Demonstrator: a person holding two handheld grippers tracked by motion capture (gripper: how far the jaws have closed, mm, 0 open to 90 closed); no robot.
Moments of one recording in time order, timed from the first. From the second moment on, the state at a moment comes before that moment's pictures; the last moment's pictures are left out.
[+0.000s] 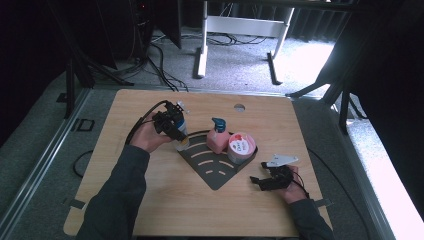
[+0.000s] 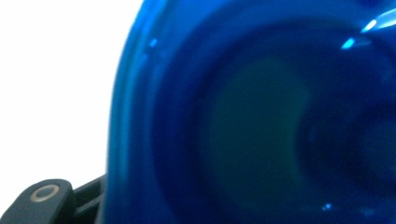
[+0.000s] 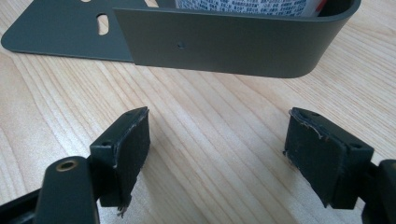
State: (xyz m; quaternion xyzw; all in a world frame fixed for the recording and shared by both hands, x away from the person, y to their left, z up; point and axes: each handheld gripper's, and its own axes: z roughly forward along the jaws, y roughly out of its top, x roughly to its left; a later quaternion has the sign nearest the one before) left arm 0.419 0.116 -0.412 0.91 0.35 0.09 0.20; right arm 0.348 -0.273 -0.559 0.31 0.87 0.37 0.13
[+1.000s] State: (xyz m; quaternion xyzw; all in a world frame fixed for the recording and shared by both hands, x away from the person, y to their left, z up) left arm 0.433 0.090 -0.425 0.91 0.34 0.09 0.20; right arm 0.348 -0.273 -0.559 0.31 0.87 0.37 0.13
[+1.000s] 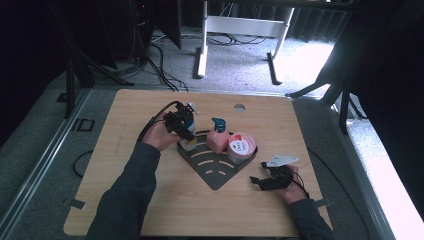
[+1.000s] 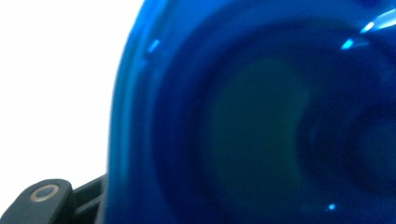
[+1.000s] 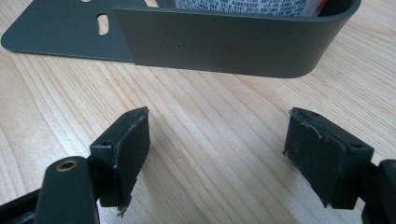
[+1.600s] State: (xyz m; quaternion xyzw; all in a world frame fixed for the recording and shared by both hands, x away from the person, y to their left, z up) left arm 0.442 0.082 -0.431 0.91 0.35 0.09 0.20; right arm 0.348 -0.273 -0.559 0.31 0.87 0.37 0.13
